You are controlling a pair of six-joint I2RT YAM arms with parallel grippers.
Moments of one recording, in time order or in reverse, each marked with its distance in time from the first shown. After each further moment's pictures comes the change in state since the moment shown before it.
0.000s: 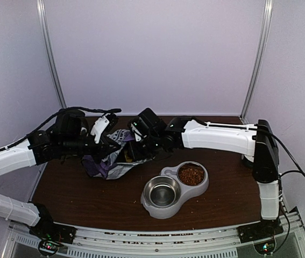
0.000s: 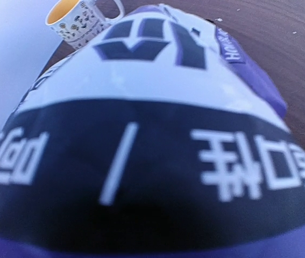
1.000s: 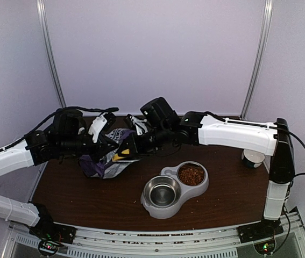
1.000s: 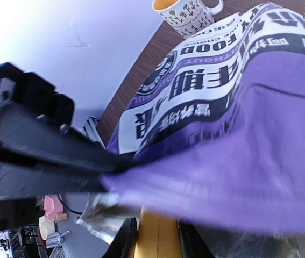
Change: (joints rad) left arm 0.000 -0.021 0.000 -0.013 -0.023 -0.001; right arm -0.002 -0.145 -0.089 0.111 -0.383 0.111
